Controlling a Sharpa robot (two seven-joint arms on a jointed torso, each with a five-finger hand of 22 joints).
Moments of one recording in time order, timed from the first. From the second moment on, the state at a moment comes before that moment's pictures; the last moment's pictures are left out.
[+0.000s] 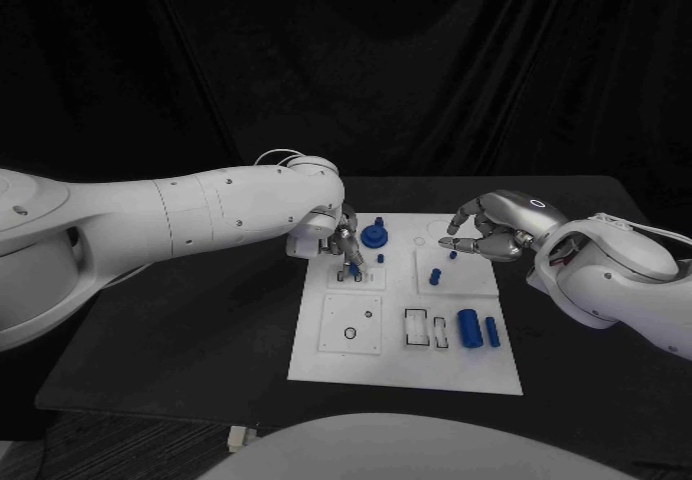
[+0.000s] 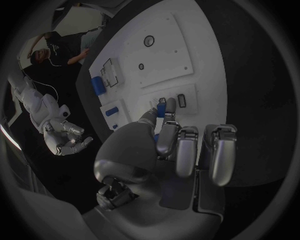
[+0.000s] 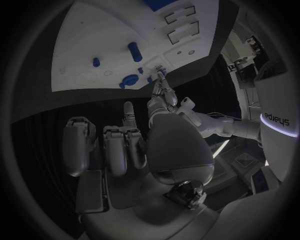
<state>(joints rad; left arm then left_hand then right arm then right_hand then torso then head) 1.35 -0.52 -0.21 1.25 -0.89 0.36 -0.69 1.26 0.13 0.00 0.08 0.28 1.10 0.06 0.17 0.32 1.41 0.03 1.42 1.04 1.46 -0.06 1.57 1.31 0.02 1.47 0.05 1.55 1.31 1.28 -0.87 -0.21 1.64 -1.48 -0.39 -0.14 1.26 0.00 0.03 0.29 0.25 0.85 0.11 0.40 0.21 1.47 0.03 1.57 1.31 1.47 -0.03 1.56 1.31 0.03 1.46 0.08 1.39 1.31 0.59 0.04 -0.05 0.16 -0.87</state>
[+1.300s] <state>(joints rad) 1.34 -0.52 -0.21 1.25 -0.89 0.33 -0.70 1.24 0.13 0.03 0.09 0.27 1.10 0.06 0.16 0.33 1.41 0.03 1.42 1.04 1.46 -0.06 1.57 1.31 0.02 1.47 0.05 1.55 1.31 1.27 -0.86 -0.21 1.63 -1.48 -0.37 -0.15 1.27 -0.01 0.03 0.29 0.26 0.85 0.11 0.40 0.21 1.47 0.03 1.57 1.31 1.47 -0.03 1.56 1.31 0.03 1.46 0.08 1.38 1.31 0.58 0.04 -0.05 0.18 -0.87</state>
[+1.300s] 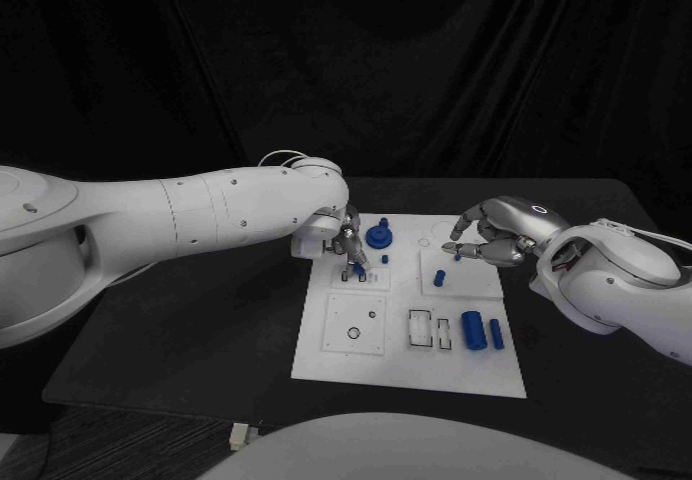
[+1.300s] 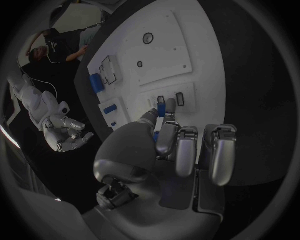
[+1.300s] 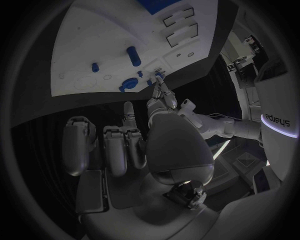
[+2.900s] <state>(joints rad) 1.32 -0.52 -0.21 1.24 -0.89 0.34 -0.70 1.16 0.10 0.06 0.12 0.12 1.10 0.06 0.14 0.34 1.41 0.03 1.43 1.05 1.47 -0.06 1.57 1.31 0.02 1.47 0.05 1.54 1.31 1.26 -0.87 -0.21 1.63 -1.47 -0.36 -0.15 1.28 -0.01 0.03 0.29 0.26 0.85 0.11 0.40 0.21 1.47 0.03 1.57 1.31 1.47 -0.03 1.56 1.31 0.03 1.46 0.08 1.38 1.31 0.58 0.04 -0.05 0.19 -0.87</state>
